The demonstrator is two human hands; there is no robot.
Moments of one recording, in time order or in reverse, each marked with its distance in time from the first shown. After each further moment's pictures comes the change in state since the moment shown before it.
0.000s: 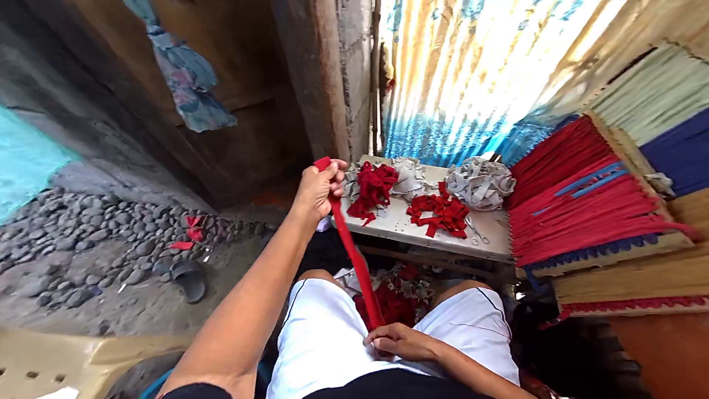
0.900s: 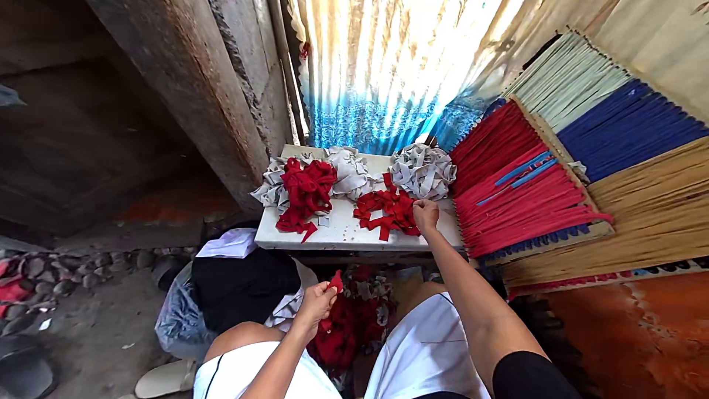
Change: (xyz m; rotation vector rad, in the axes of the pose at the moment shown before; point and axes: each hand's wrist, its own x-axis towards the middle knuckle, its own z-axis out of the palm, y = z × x) left_hand -0.041 -0.245 -0.016 0.272 -0.216 -0.582; right_hand 0.020 0.035 -0.326 -0.193 1.429 0.588
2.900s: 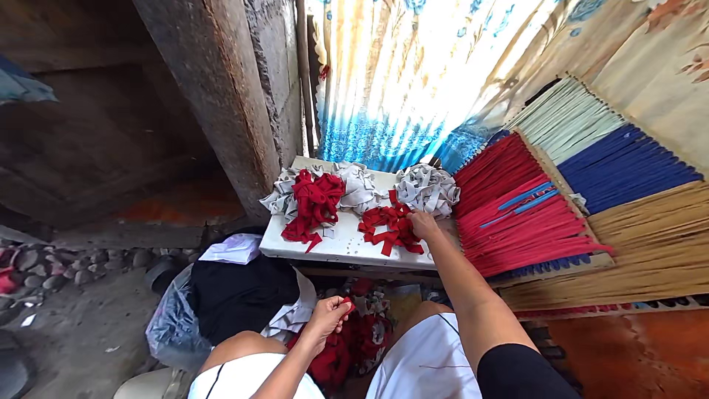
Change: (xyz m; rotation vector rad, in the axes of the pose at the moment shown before) left_hand 0.000 -0.004 0.013 -0.033 -0.067 -0.038; right_hand 0.060 0.005 0.017 -0.852 -0.388 -0.550
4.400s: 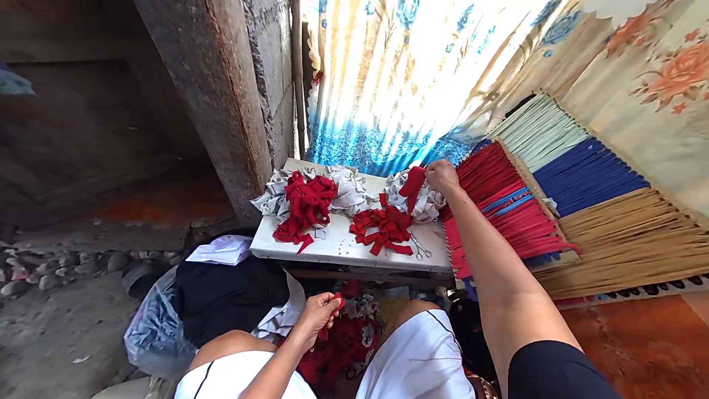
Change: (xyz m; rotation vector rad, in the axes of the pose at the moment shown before) left_hand 0.001 0.004 -0.002 -0.016 -0.001 0.038; right_hand -0.021 -0.004 -0.190 0.307 0.269 0.273
